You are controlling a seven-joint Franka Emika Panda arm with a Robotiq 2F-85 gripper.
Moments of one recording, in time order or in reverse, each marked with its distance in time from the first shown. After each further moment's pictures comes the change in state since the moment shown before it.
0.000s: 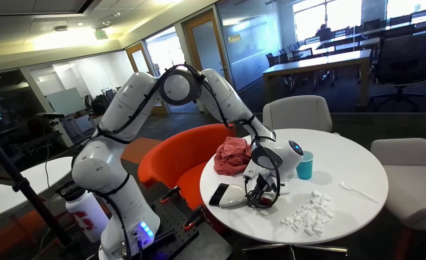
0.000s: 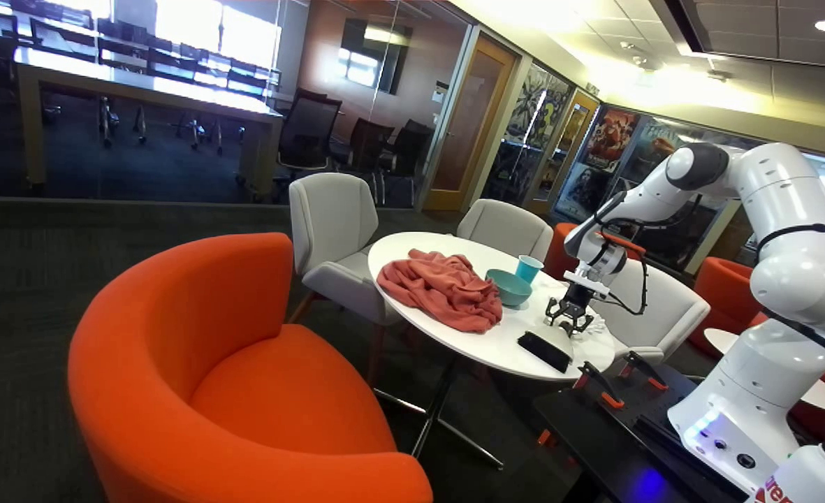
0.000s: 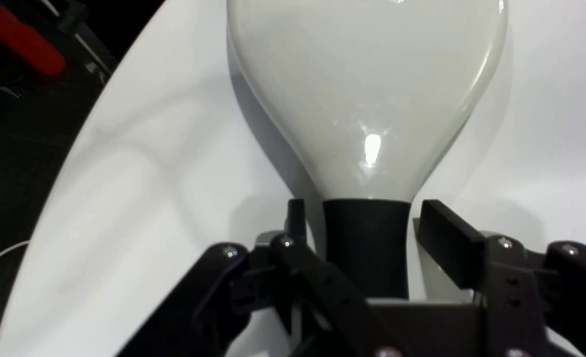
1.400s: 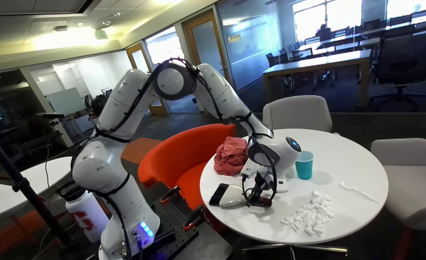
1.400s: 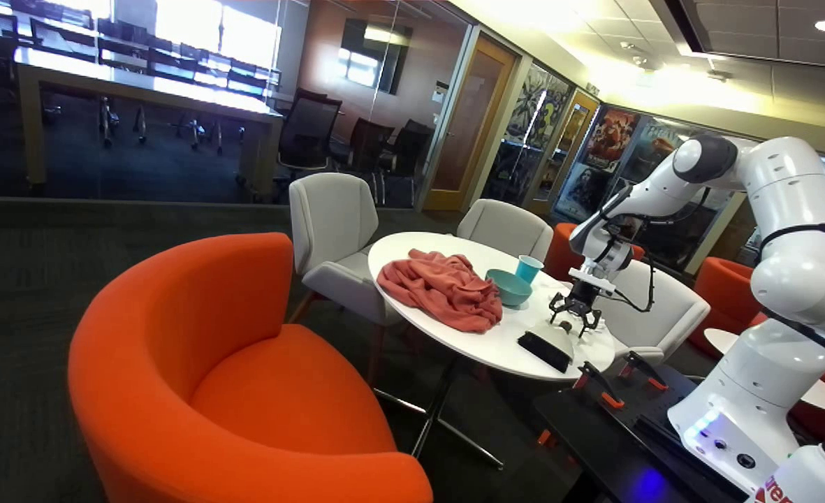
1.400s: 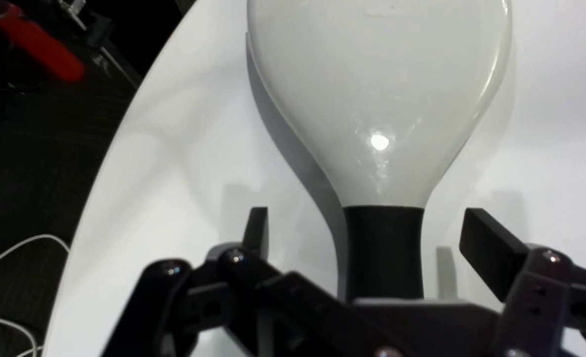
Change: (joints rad) arm 0.012 -0.064 -0.020 -0.068 -0.005 0.024 0.000
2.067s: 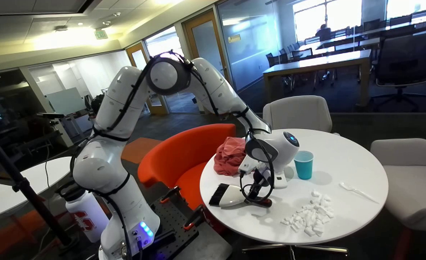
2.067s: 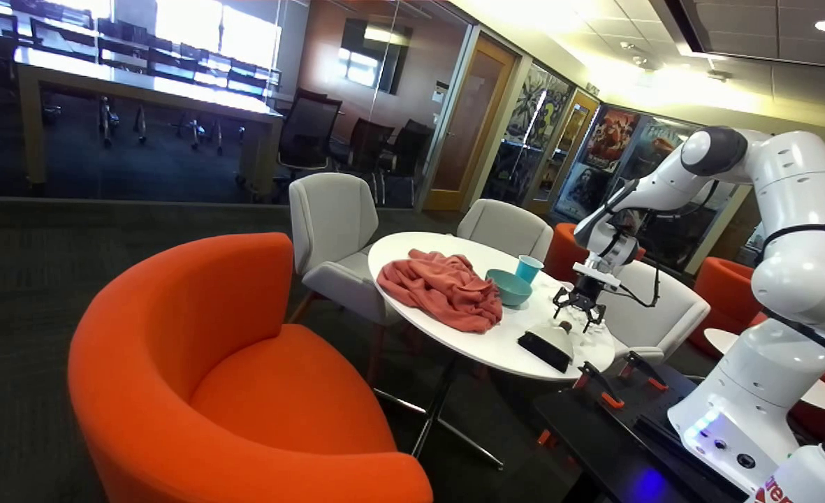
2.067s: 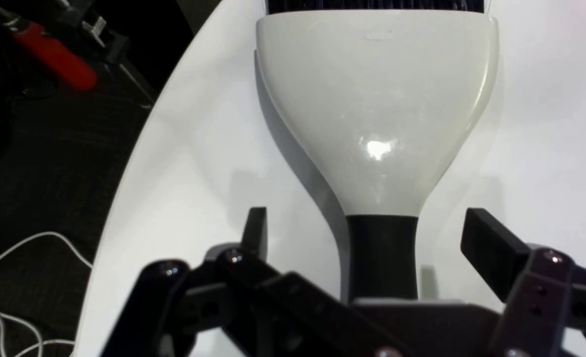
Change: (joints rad) arm 0.013 -0.065 -0.016 -0.051 -0.003 0.000 0.000
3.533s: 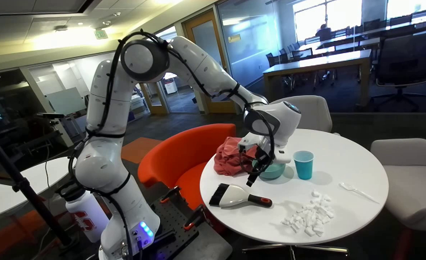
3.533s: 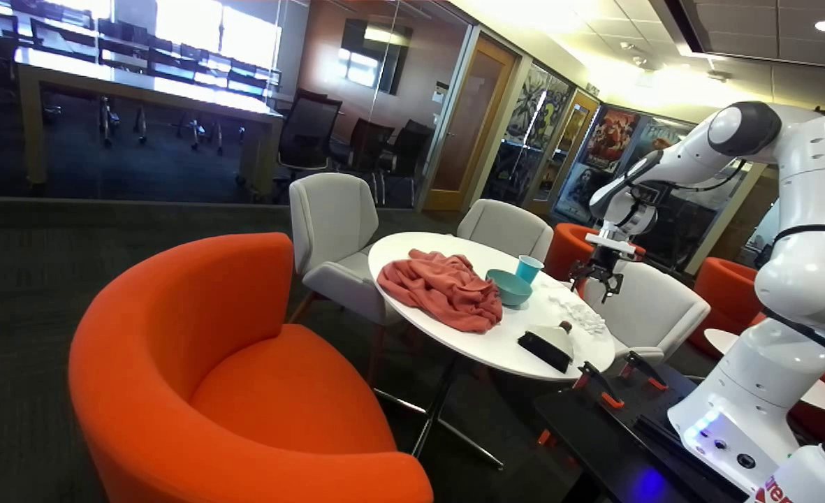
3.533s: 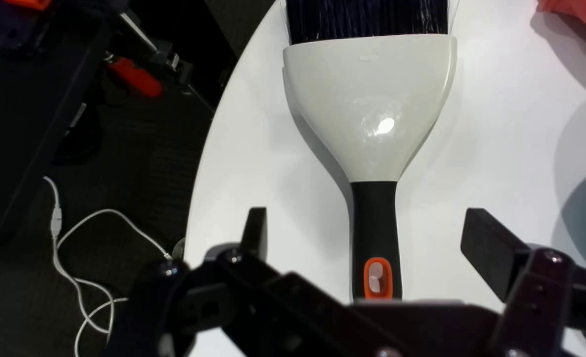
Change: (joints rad) arm 0.066 -0.200 -0.094 -0.018 -0.123 -0.121 0.160
